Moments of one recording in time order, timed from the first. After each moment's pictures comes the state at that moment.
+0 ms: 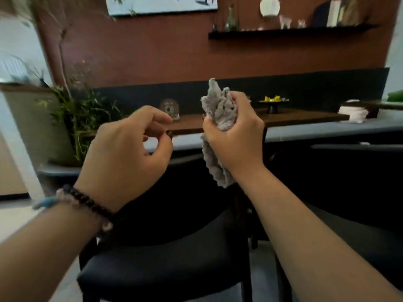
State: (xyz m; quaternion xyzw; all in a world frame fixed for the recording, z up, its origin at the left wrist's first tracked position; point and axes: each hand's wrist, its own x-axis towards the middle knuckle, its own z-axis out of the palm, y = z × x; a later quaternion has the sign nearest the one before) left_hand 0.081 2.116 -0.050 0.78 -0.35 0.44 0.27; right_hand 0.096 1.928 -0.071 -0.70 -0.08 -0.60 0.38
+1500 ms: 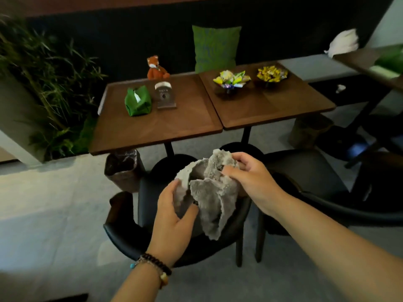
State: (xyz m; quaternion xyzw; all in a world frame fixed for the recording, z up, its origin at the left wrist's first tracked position) left_hand 0.161 2.147 0.093 0.80 -0.11 -0.12 0.57; right_hand 0.140 1.939 0.133 -0.68 0.16 -0.04 0.71
